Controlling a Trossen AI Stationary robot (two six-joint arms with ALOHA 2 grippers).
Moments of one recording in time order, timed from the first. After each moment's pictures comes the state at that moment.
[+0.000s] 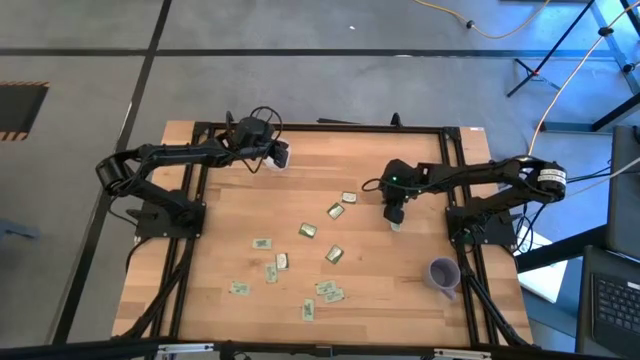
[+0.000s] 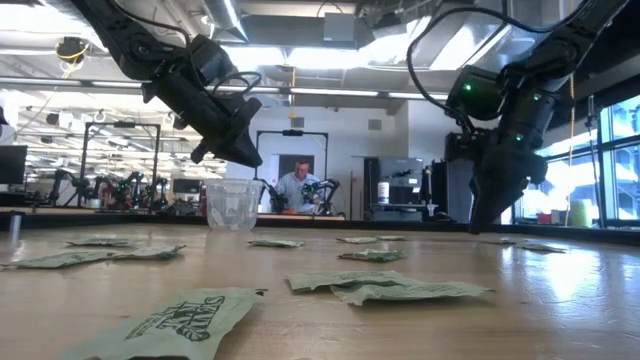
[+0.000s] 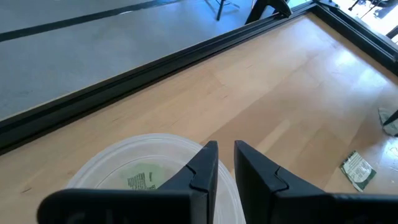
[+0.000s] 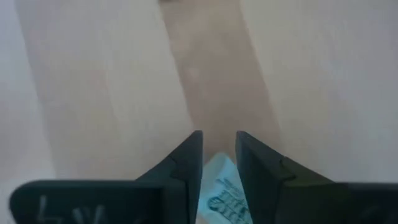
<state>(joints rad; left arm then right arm) 0.65 1.38 0.66 0.15 0.03 -0.35 -0.36 1.36 0.53 -0.28 -0.09 -0.04</state>
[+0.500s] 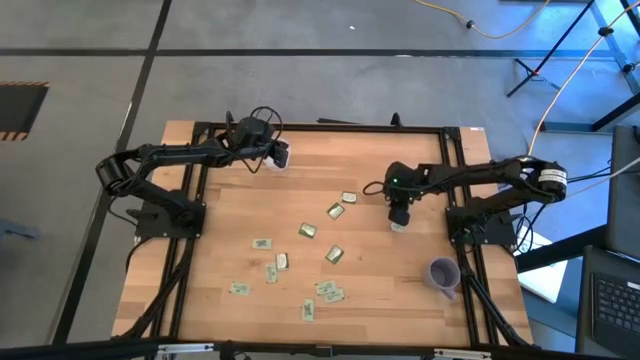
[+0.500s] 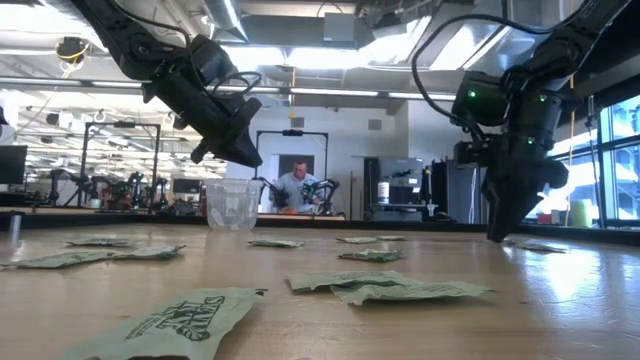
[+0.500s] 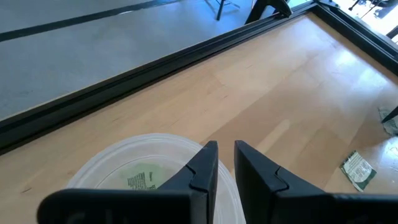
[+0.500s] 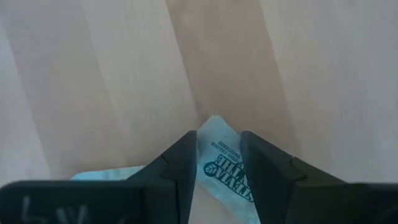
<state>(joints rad) 0.65 1.38 0.66 0.15 0.03 -0.35 -0.36 1.36 0.52 -0.38 -0.05 -0.05</state>
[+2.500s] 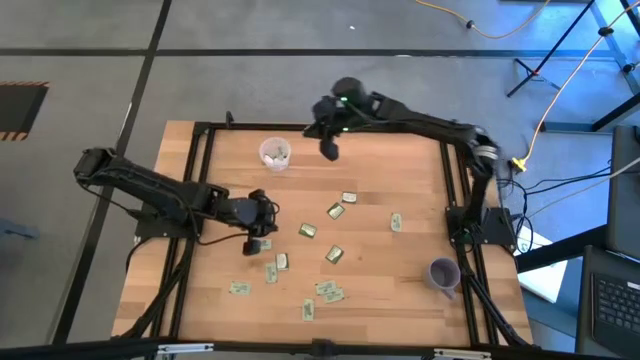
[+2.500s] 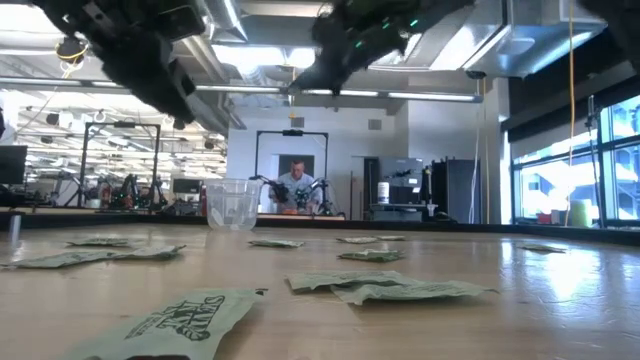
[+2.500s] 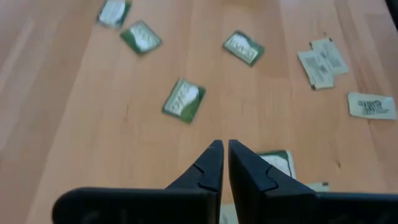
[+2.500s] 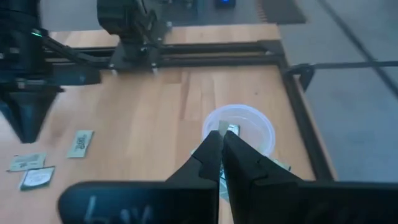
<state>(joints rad) -0.22 1.10 0.66 -0.36 -0.14 -0.28 -0.47 1.92 1.73 -0.37 -0.43 -0.22</state>
